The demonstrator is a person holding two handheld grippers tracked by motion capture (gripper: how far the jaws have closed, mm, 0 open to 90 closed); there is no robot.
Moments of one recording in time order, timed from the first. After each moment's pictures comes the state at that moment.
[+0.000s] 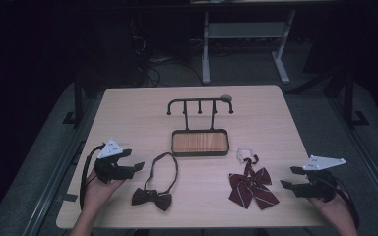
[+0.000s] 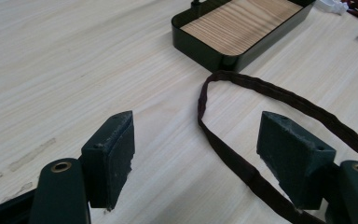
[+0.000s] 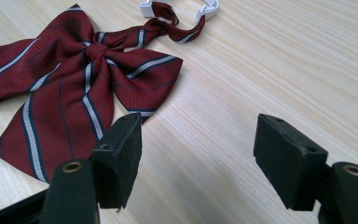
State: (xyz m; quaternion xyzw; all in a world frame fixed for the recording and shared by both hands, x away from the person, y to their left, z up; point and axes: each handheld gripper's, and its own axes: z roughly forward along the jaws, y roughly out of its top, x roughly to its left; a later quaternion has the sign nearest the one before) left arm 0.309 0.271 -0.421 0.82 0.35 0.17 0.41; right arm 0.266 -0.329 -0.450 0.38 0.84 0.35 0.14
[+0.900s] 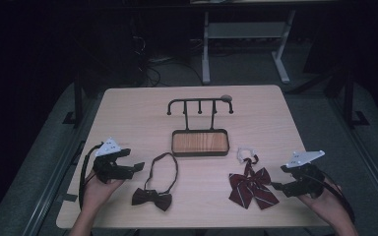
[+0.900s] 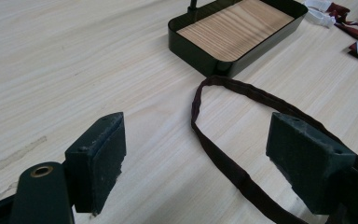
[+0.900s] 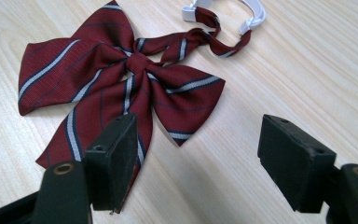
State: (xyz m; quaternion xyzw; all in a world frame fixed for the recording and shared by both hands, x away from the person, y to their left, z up) left arm 0.310 0.274 -0.420 0.81 0.37 0.15 0.43; right arm 0.275 -0.287 -0.426 0.34 0.89 0.29 0.12
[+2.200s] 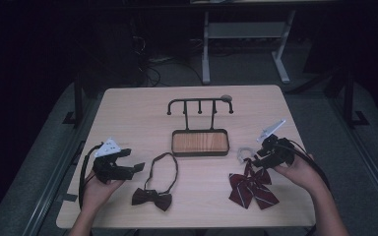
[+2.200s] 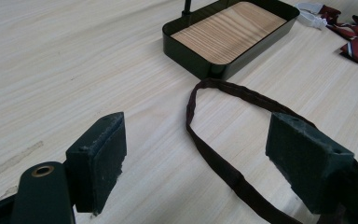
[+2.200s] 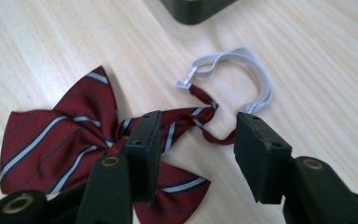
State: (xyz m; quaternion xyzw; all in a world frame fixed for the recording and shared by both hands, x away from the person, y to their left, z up) left arm 0.308 0.275 -0.418 0.81 0.36 0.15 0.43; right arm 0.356 -0.230 -0.406 0.30 0.92 0.23 0.06
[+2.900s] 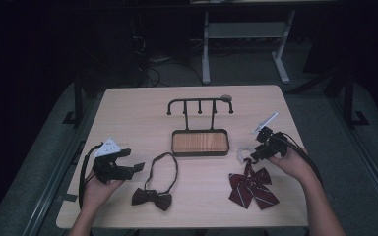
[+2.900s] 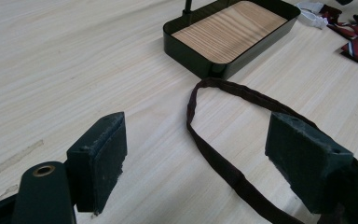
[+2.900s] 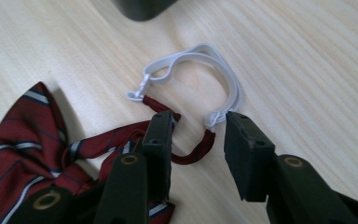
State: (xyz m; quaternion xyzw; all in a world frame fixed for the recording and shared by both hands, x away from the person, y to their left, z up) left arm 0.308 0.275 -0.418 0.81 0.36 0.15 0.43; right arm 0.389 -0.226 -0.422 0.34 0.92 0.19 0.05
